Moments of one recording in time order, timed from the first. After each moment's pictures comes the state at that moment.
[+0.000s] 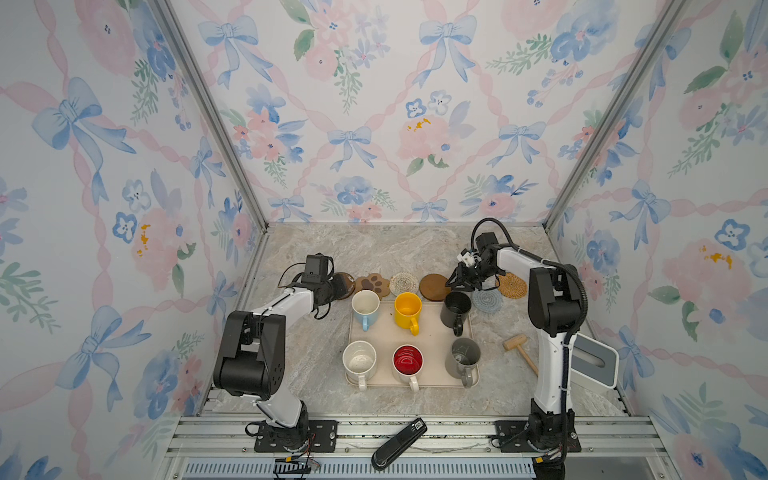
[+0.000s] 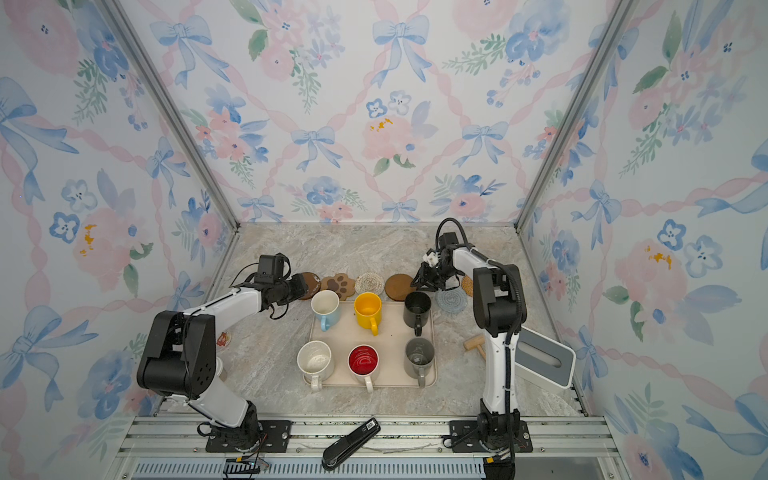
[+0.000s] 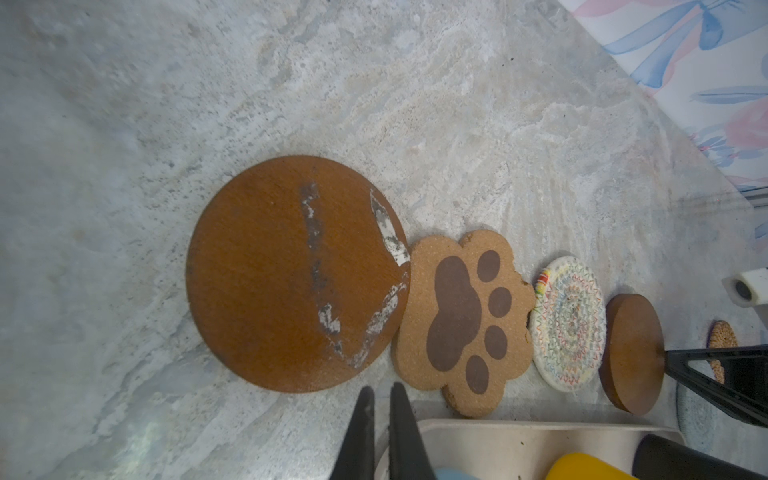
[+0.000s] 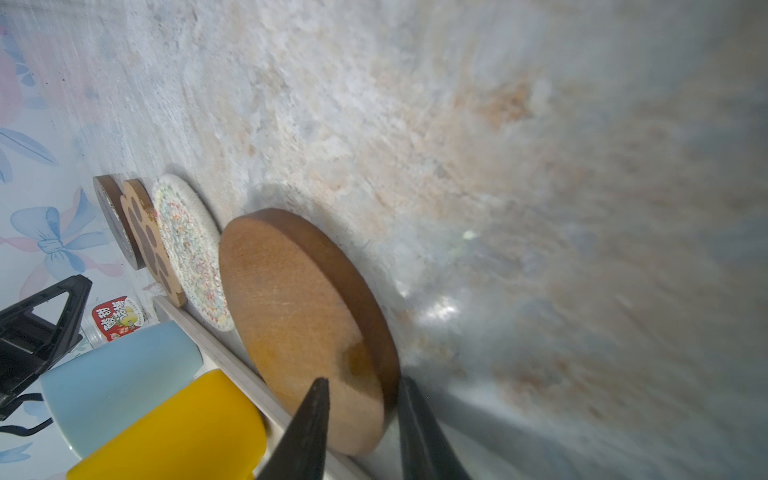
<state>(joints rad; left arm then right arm) -0.12 1.63 0.92 -0.16 0.17 -0.52 0.16 2.24 1.65 -0.76 -0.63 0.32</state>
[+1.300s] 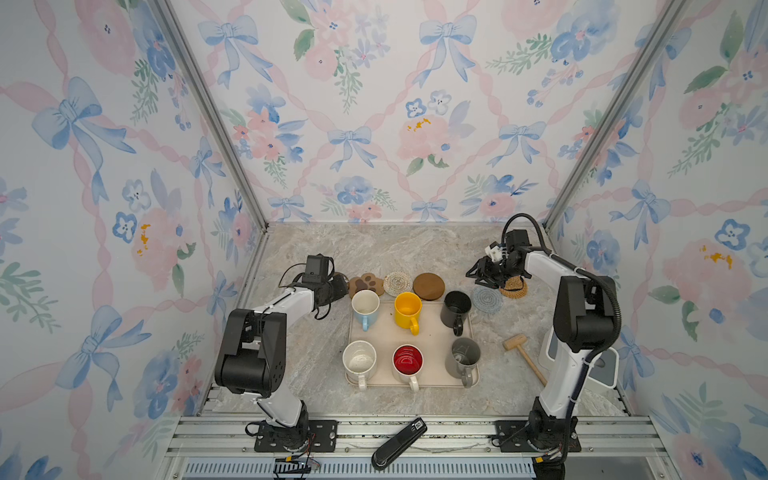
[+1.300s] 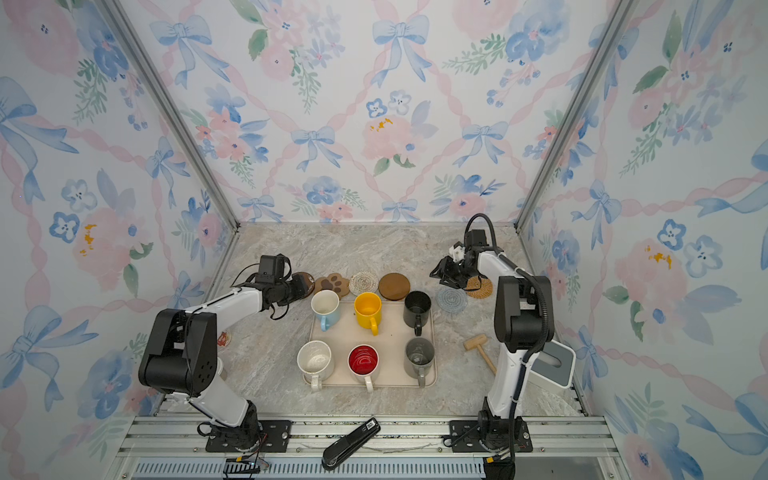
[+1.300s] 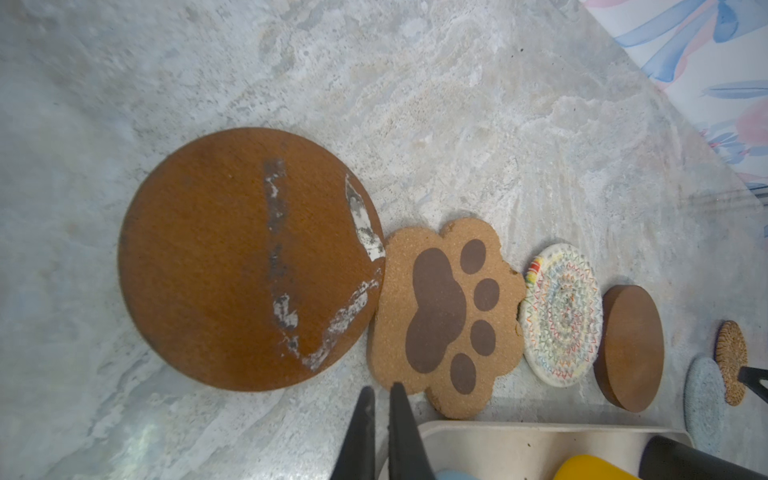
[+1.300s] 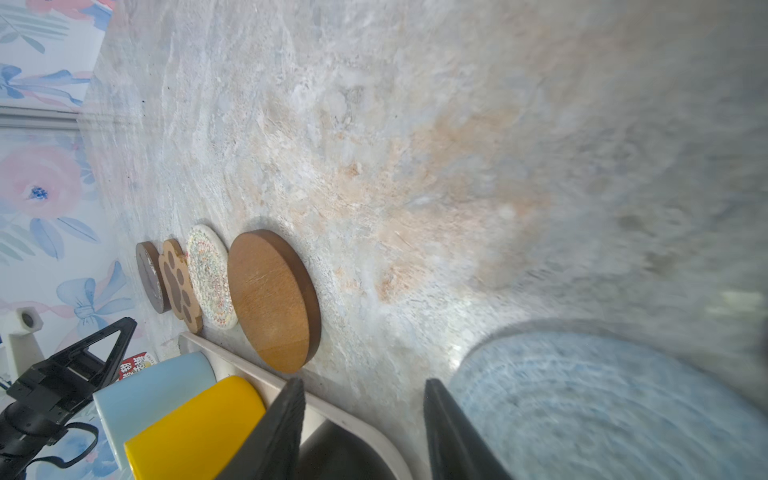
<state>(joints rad) -0.12 1.65 0.92 -0.16 0.17 -0.52 0.00 1.98 1.44 -0.63 -0.56 0.37</state>
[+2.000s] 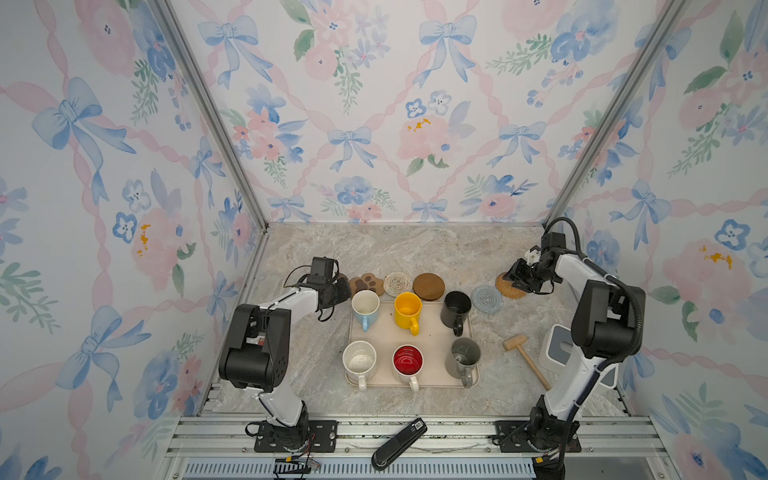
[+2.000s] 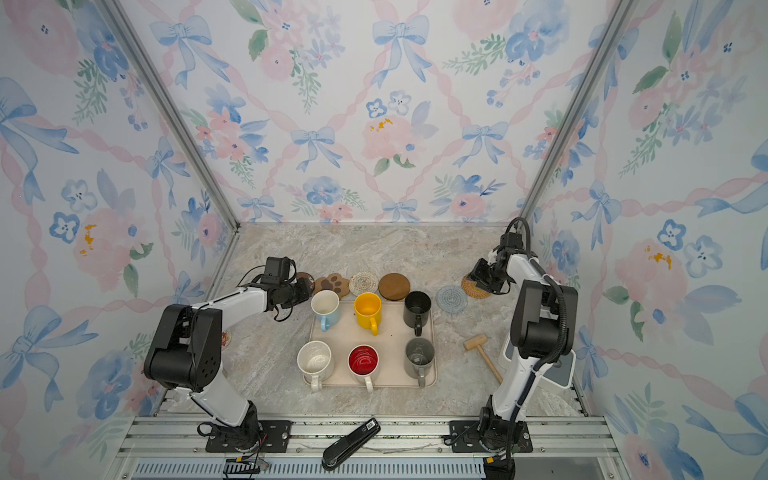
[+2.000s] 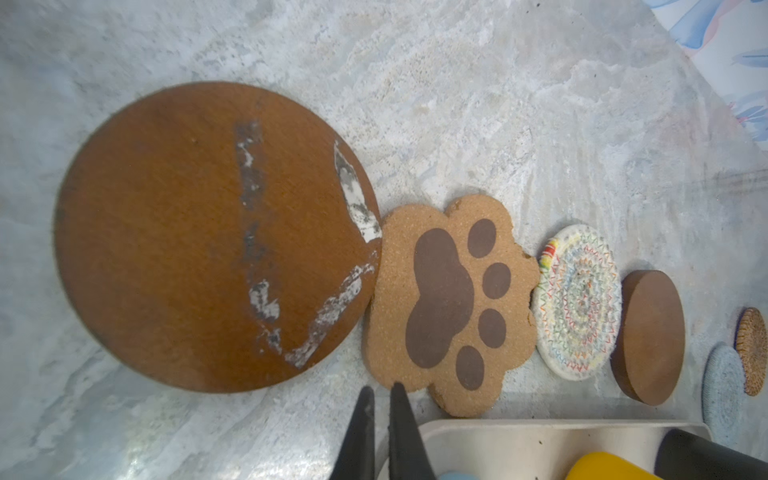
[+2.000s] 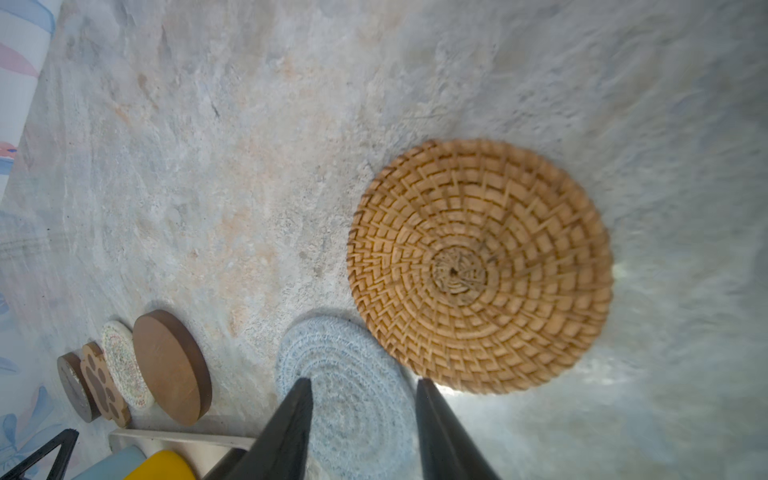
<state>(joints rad) -0.15 1.68 0.92 -0.16 0.17 -0.52 -0.21 1.94 1.42 -0.69 -0.37 0.36</state>
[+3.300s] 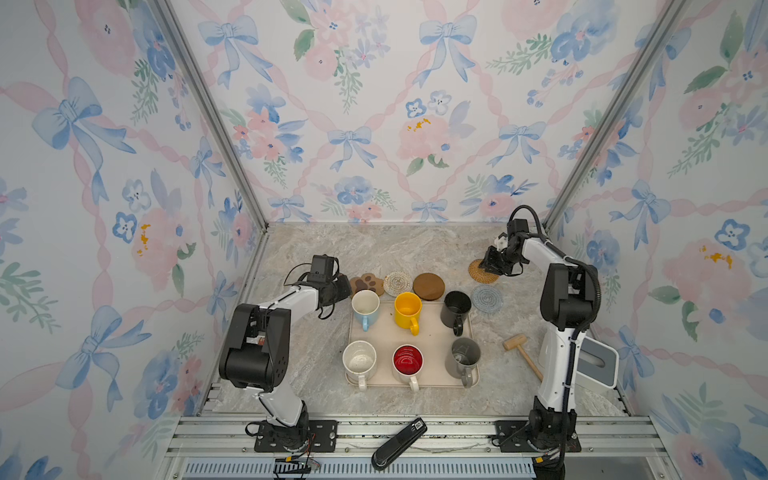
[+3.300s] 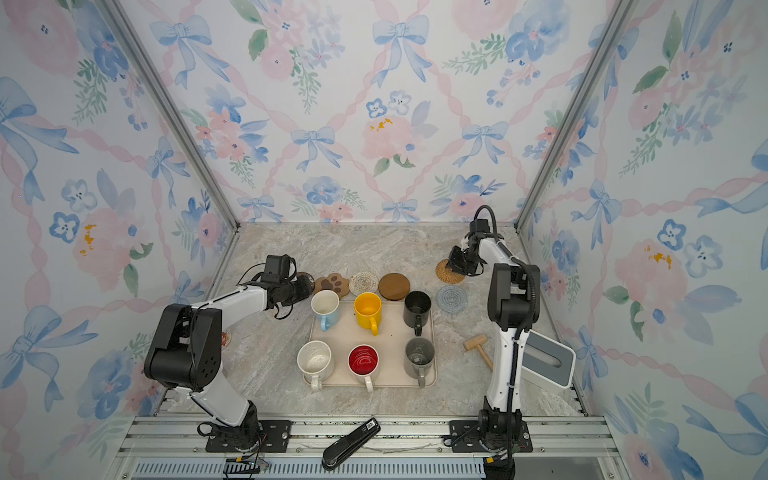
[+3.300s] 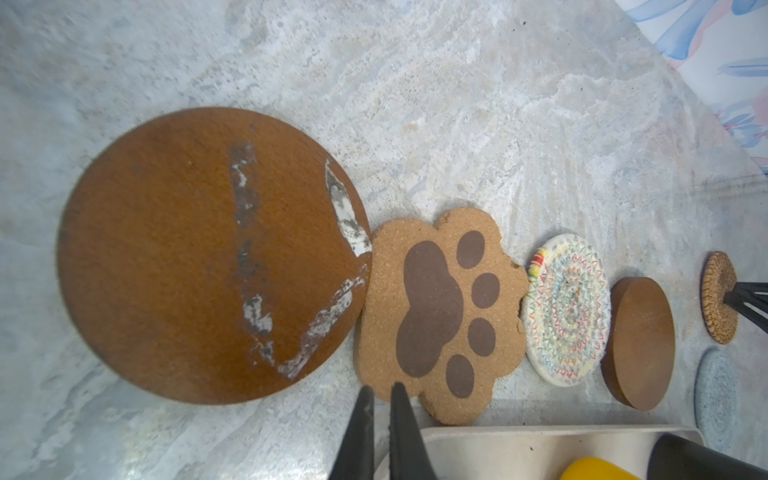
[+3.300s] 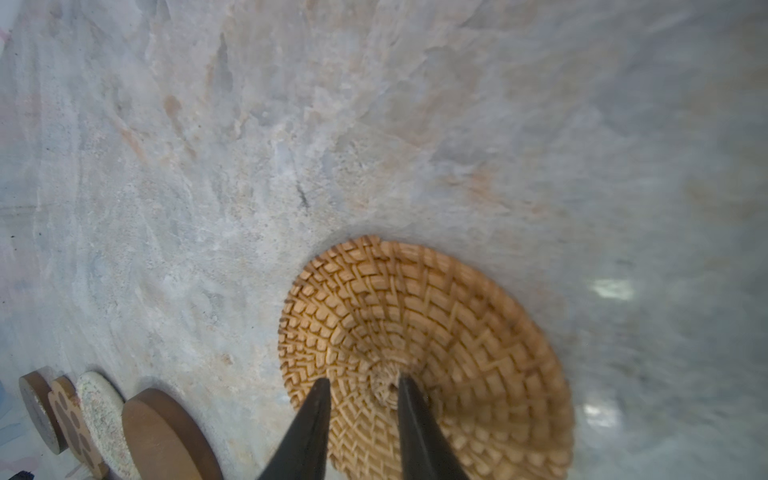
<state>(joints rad) -0.15 1.68 0.94 -0.16 0.16 -0.52 -0.01 2.31 1.85 -0.76 -0.36 0.36</state>
